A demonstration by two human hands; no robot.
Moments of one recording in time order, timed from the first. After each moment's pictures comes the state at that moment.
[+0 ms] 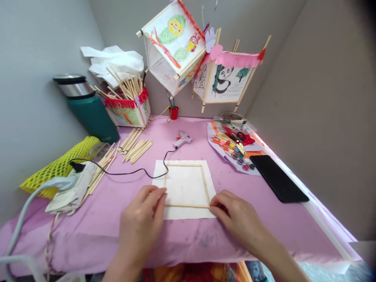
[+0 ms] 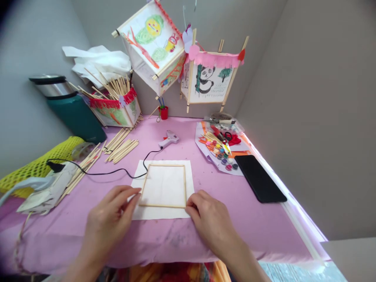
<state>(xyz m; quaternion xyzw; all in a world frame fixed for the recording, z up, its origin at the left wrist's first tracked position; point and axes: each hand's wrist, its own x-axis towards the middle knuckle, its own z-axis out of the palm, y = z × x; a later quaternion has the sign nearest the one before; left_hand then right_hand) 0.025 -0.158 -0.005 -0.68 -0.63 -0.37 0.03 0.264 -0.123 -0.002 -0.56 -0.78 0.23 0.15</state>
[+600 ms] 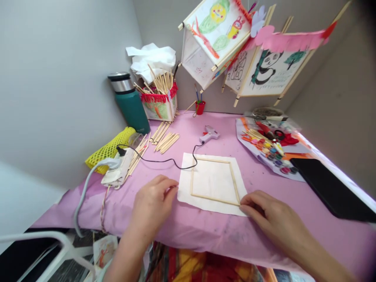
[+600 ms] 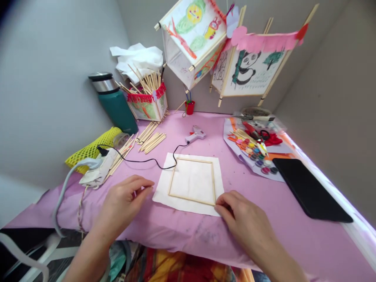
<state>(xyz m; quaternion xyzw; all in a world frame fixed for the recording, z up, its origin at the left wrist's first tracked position) -0.017 -0.169 0.024 -0.65 -0.70 -0.28 -0.09 0.269 -0.120 -0.014 -0.55 -0.79 0.21 0.14</state>
